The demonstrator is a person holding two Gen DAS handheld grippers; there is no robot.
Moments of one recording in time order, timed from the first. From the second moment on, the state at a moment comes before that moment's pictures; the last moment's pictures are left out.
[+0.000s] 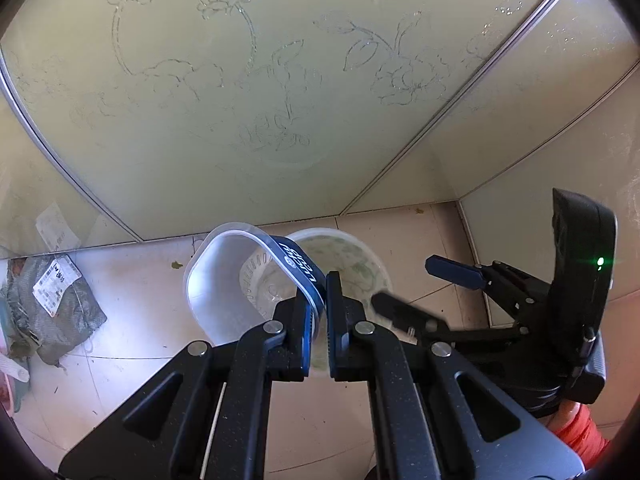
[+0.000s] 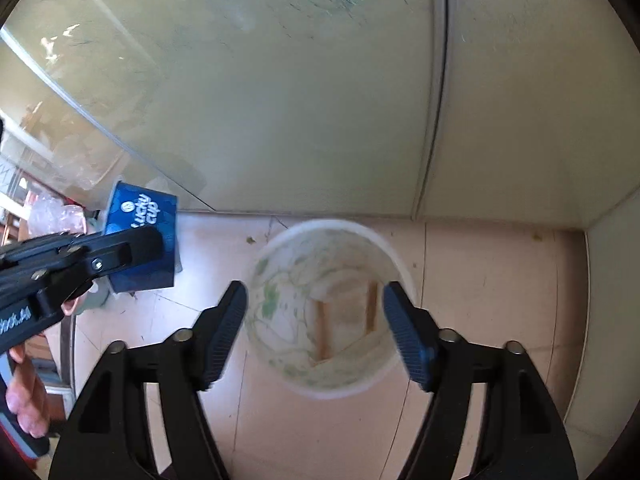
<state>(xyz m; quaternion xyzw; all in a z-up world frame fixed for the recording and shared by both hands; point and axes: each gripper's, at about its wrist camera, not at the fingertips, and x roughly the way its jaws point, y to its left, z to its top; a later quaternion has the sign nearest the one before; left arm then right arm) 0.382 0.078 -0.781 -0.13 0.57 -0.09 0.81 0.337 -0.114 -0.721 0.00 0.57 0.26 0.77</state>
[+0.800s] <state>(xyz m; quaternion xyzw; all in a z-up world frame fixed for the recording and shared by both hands) 0.383 0.044 -0.782 -0.13 0.62 -0.10 0.77 0.329 -0.169 -0.675 0.04 0.60 0.15 0.79</state>
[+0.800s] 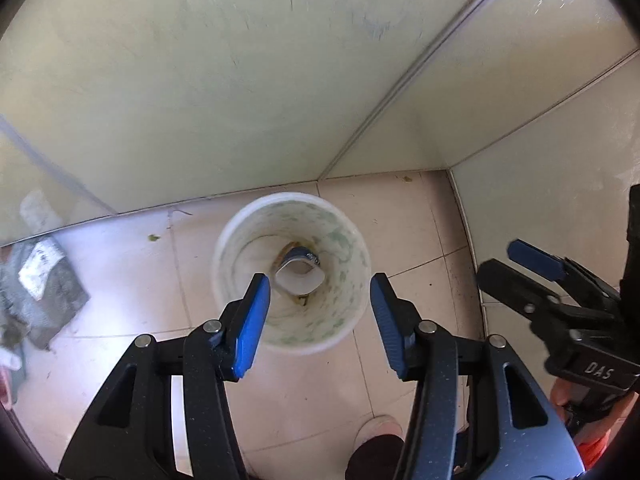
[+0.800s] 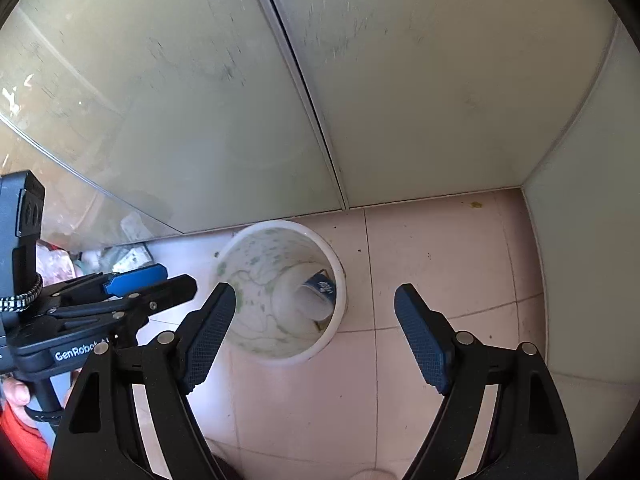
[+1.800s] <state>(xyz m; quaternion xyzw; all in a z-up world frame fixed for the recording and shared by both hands) 0.313 0.021 -0.147 -0.08 0.39 -0.02 0.92 0.302 -0.178 -0.109 -0.01 0.42 0.22 0.88</state>
